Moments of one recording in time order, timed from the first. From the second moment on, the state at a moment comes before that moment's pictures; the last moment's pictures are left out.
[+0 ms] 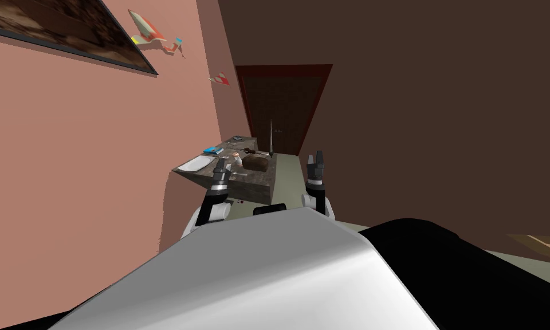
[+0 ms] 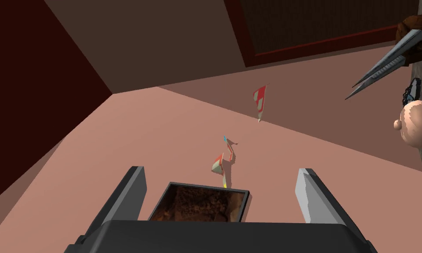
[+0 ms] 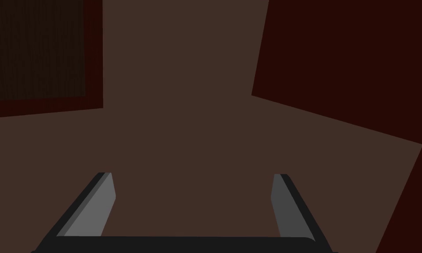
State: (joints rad) left arm 0.41 0.20 -0.07 -2.13 0.00 -0.31 -0.10; right arm 0.52 0.04 -0.05 -2.25 0.12 -0.59 0.04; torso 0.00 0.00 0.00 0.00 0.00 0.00
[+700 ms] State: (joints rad) left arm 0.27 0.35 -0.07 -2.00 0.03 -0.16 -0.11; right arm 0.52 0.04 -0.05 -2.25 0.12 -0.59 0.04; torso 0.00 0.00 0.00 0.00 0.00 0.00
